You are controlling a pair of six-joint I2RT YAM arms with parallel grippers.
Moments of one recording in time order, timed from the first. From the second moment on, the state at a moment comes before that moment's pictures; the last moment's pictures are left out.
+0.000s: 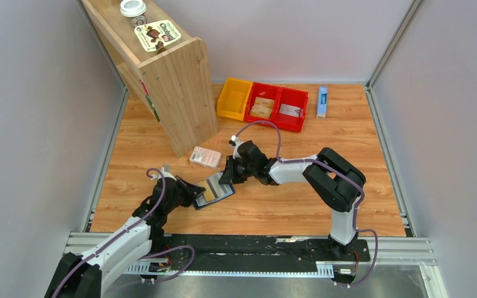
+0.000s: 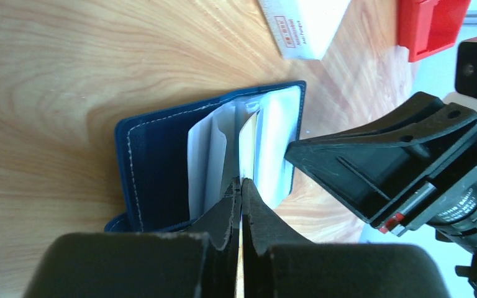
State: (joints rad) left arm -0.45 0.70 0.05 0.10 0.06 -1.22; right arm 0.85 1.90 0.96 0.27 -0.33 0.73
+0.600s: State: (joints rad) left arm -0.45 0.68 0.29 -0.38 -0.01 -0.91; right arm 0.85 1.89 1.01 0.17 -0.29 0.72
